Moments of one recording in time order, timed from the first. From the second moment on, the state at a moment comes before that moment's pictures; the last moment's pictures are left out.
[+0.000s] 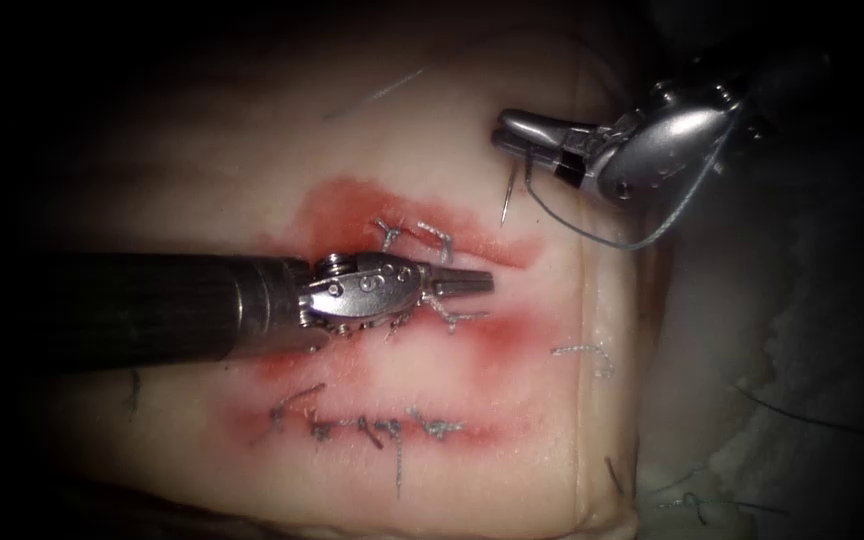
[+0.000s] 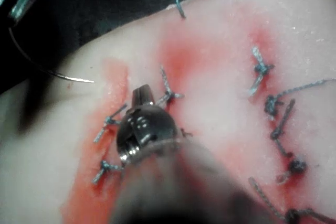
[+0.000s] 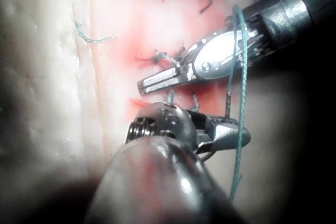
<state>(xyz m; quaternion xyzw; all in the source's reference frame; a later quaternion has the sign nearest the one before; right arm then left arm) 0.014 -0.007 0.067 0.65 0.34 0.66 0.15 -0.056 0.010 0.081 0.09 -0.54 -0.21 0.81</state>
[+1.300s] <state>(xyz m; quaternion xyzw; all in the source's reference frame) 0.015 -0.009 0.068 0.66 0.36 0.63 0.21 -0.055 0.010 0.081 0.12 -0.53 -0.26 0.80</state>
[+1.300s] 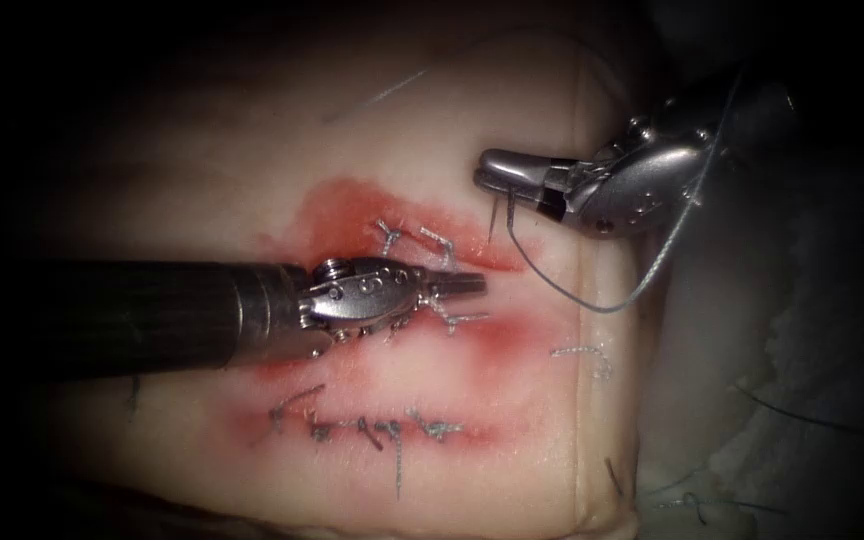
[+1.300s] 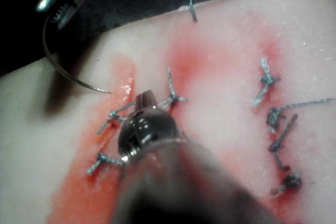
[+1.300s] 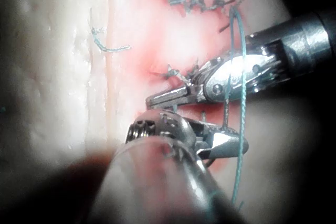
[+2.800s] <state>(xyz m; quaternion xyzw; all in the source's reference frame) 0.016 -0.010 0.070 0.62 0.37 0.63 0.27 -0.056 0.009 0.081 0.13 -0.52 -0.27 0.80</state>
